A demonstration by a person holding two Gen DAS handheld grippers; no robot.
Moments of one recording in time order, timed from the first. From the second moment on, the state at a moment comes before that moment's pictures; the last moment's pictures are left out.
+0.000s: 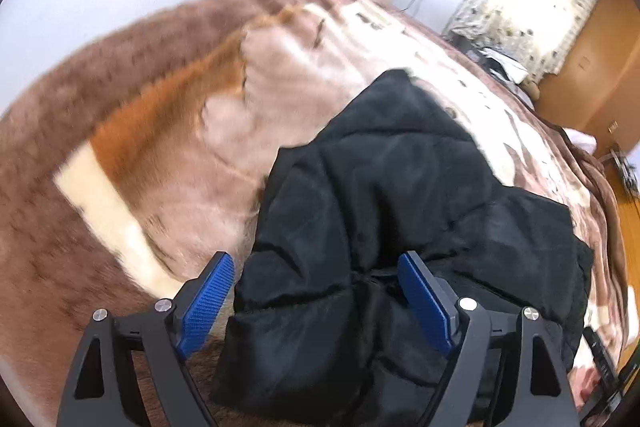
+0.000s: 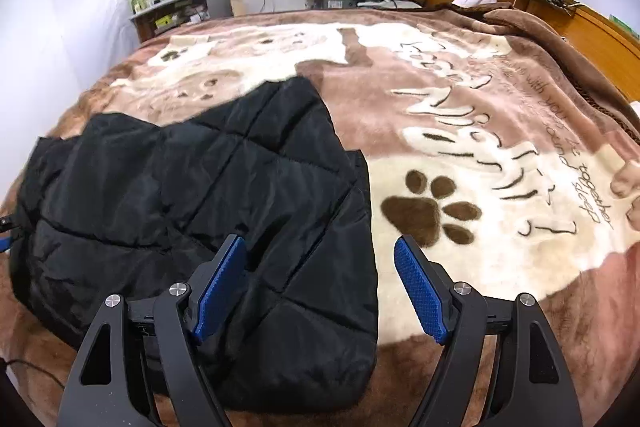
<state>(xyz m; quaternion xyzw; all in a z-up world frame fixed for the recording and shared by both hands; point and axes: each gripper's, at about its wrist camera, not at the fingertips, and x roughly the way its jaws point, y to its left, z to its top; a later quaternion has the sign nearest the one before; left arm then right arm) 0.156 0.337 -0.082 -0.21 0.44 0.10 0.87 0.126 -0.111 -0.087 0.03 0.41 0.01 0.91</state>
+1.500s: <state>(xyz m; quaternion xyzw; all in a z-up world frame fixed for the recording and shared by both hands) -0.043 0.138 -0.017 -0.03 0.41 0.07 0.91 -0.066 -0.057 -0.036 0.01 0.37 0.03 0.93</state>
